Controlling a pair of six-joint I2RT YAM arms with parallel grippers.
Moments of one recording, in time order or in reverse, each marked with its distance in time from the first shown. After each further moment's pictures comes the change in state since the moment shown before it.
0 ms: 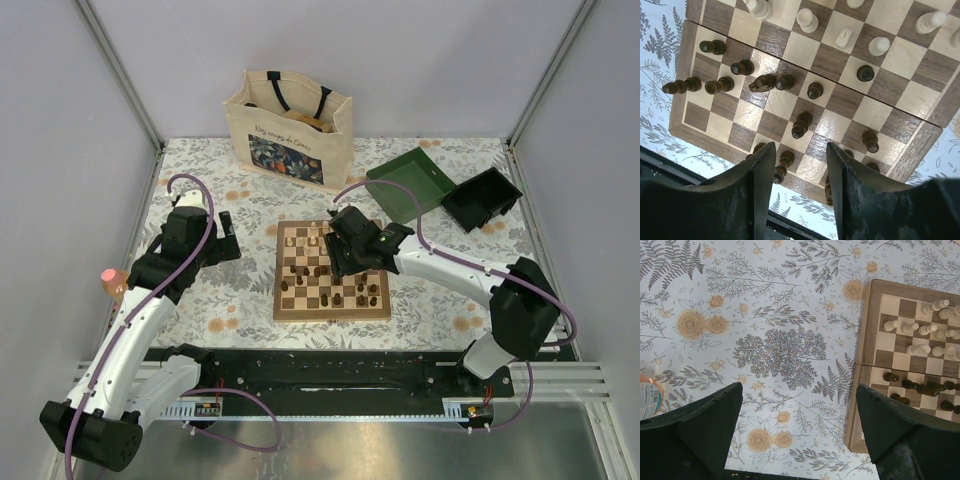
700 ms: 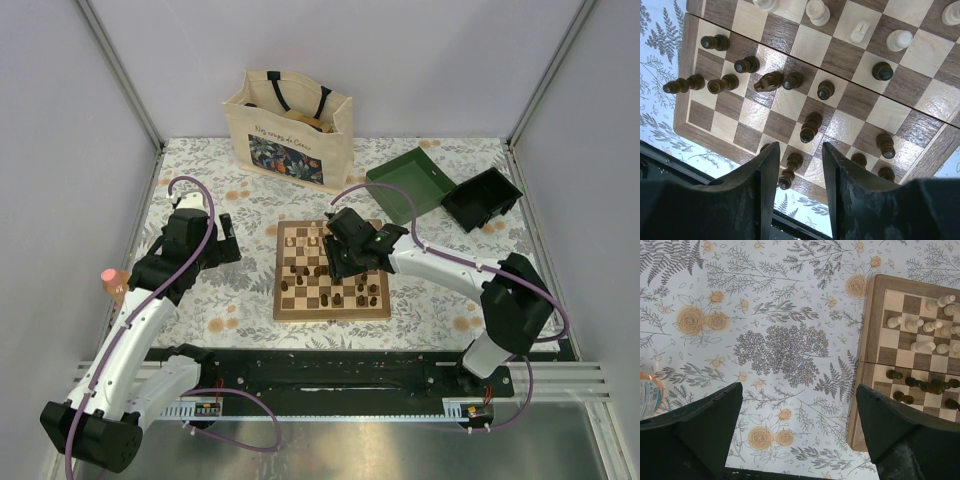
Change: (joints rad) left arm 0.000 -0.006 -0.017 -0.002 -0.001 -0.001; right arm 0.000 0.041 -0.002 0.023 -0.055 0.031
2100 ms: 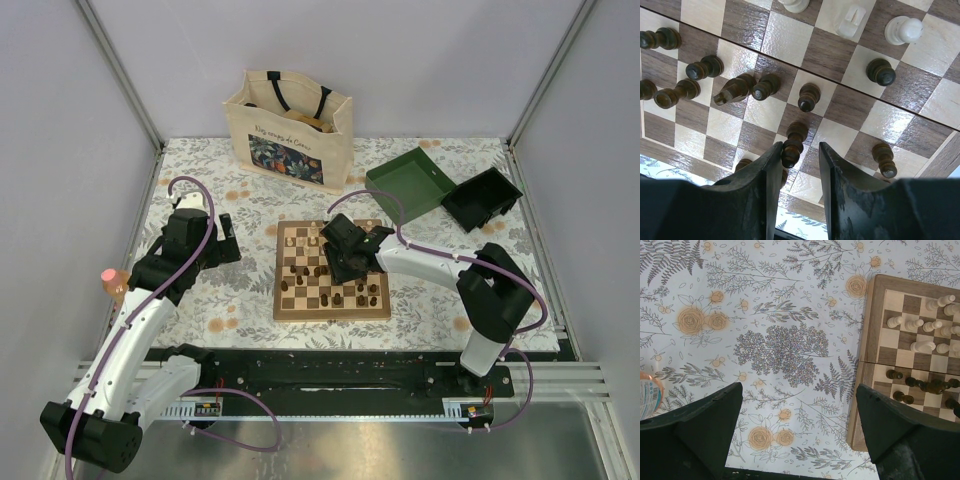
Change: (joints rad) left arm 0.000 -0.001 0.000 0.000 0.000 0.000; right arm 0.000 0.114 0.001 0.001 0.028 0.002
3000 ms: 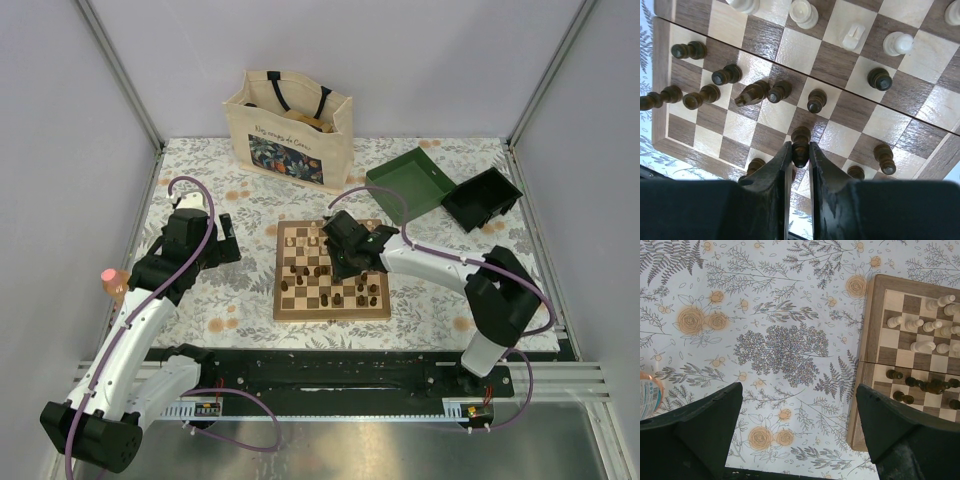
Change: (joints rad) left arm 0.000 0.000 0.000 0.000 0.000 0.000; right arm 0.000 -0.029 0.000 0.025 0.001 0.007
